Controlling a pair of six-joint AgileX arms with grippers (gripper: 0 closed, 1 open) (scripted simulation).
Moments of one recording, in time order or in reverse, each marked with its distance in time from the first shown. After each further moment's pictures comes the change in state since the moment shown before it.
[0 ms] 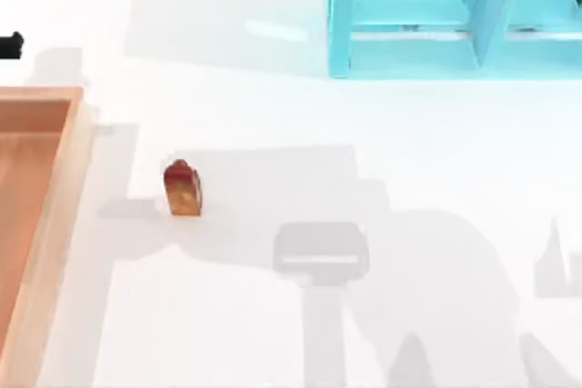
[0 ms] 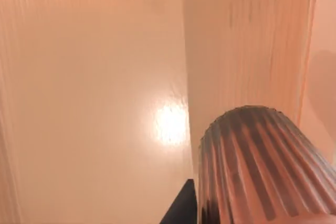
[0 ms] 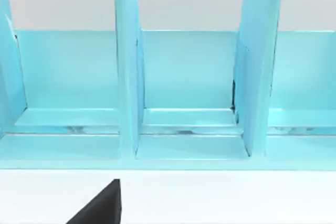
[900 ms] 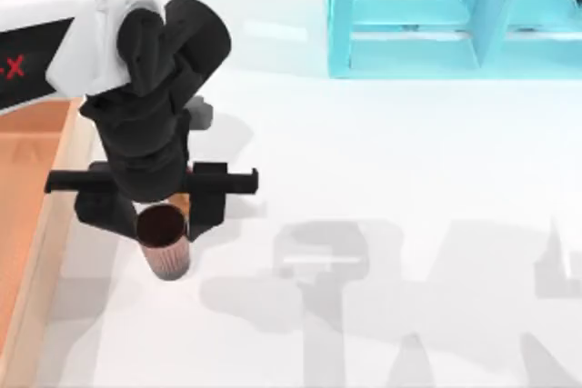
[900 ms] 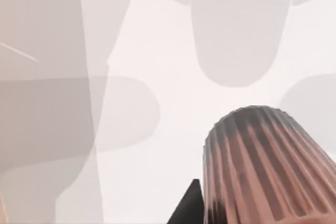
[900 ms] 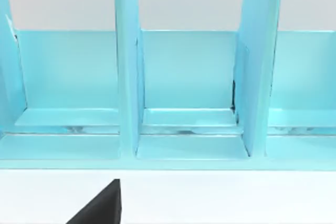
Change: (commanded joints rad) left arm -0.591 -0.131 -0.473 0.323 -0.006 -0.593; right arm 0.000 0.000 0.000 0.000 0.000 0.000
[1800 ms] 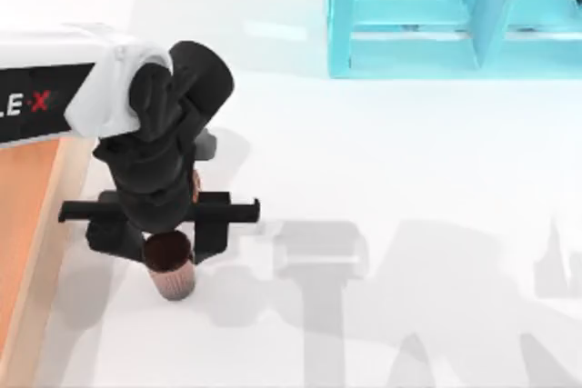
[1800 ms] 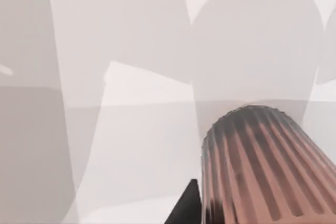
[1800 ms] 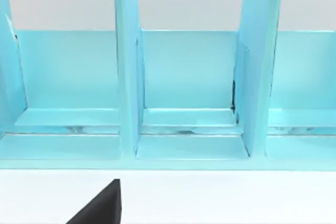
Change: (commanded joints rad) left arm 0.001 0.049 -0.127 0.176 0.000 0.002; right arm 0.000 0.000 0.000 0.000 0.000 0.000
